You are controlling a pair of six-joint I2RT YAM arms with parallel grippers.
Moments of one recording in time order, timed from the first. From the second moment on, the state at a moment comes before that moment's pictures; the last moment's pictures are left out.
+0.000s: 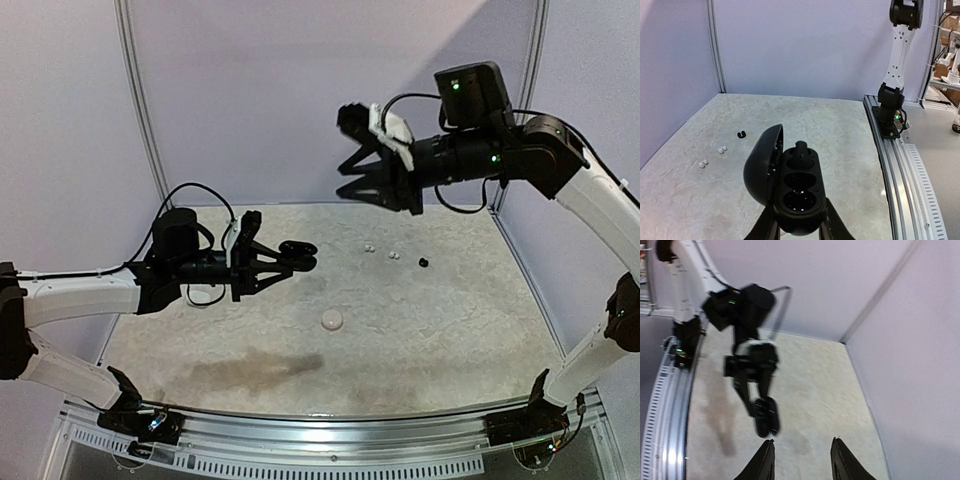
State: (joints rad) left arm -0.65 1.28 0.68 0.43 0.73 0.13; right arm 0.98 1.54 1.91 -0.80 -0.26 -0.55
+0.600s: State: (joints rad) left arm -0.65 1.26 0.67 0.43 0.72 0.10; right arm 0.20 2.29 2.14 -0.97 -0.04 -0.07
